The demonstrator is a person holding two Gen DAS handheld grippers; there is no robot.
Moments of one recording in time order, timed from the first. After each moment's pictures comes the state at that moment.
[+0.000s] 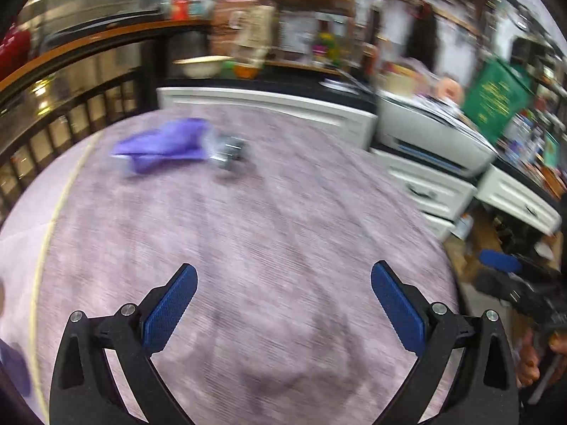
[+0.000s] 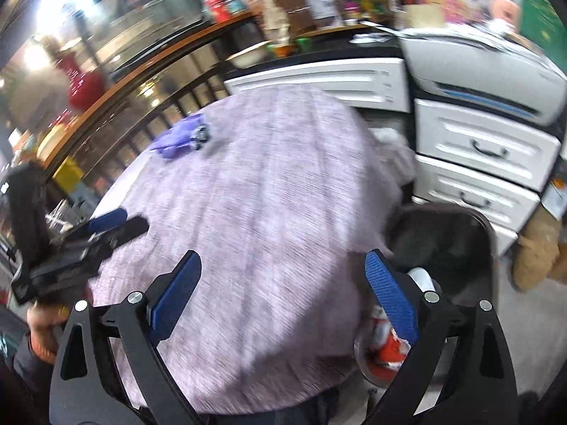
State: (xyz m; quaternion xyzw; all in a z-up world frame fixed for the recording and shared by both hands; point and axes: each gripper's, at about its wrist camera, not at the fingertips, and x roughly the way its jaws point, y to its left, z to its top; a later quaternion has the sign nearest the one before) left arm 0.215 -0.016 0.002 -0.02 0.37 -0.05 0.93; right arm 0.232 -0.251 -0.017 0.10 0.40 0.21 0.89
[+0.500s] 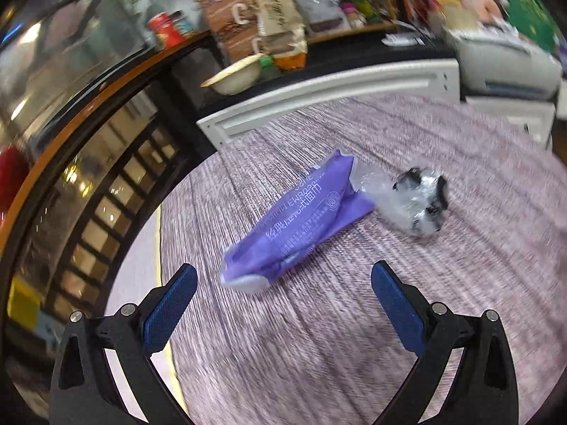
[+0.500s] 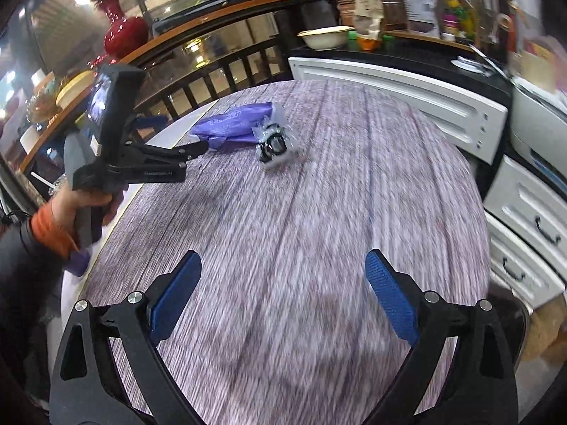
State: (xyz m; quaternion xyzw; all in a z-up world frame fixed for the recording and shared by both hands) left arm 0.355 0.069 -0.001 0.24 0.39 0.00 0.89; right arm 0.321 -0.141 -0.001 0.01 0.41 0.29 0.86
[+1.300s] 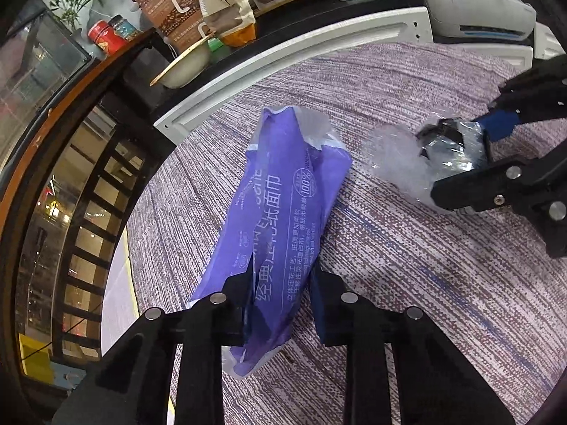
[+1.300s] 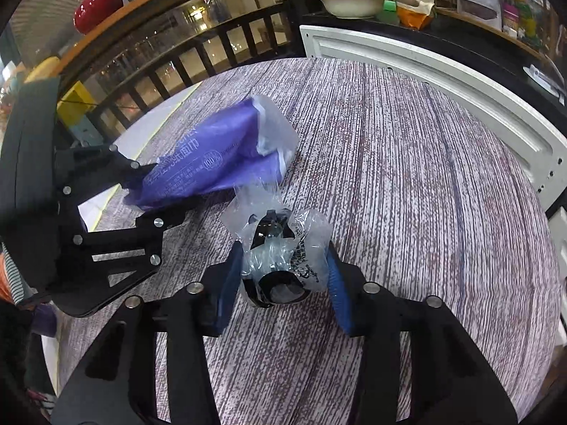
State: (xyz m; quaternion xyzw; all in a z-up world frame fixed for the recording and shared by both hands) left arm 0.389 0.071 -0.036 0.29 0.42 -0.06 0.86; right arm 0.463 -0.042 -0.030 -0.01 0.46 0.29 0.84
